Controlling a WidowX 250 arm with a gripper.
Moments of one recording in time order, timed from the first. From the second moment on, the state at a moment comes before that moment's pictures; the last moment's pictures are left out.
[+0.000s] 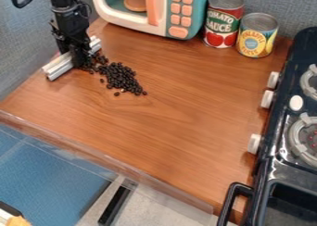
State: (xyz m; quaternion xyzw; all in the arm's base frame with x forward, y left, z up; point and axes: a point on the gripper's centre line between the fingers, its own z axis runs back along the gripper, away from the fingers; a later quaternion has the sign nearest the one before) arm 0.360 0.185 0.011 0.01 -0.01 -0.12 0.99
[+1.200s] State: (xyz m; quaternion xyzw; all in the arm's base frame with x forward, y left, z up) arm 0.349 0.124 0.007 0.02 -0.04 -0.13 0.99
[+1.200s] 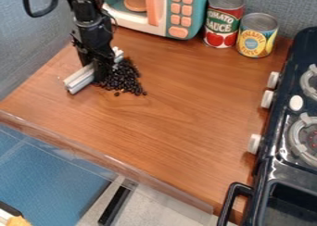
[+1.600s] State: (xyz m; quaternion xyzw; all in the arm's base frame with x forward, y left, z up) arm 0.345 0.108 0.007 0.01 -0.05 -0.12 0.99
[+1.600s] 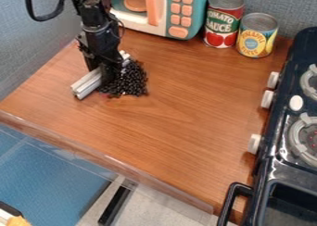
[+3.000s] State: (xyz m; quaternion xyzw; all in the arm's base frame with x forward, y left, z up) arm 0.332 0.052 0.005 -0.04 -0.06 -0.08 0.99
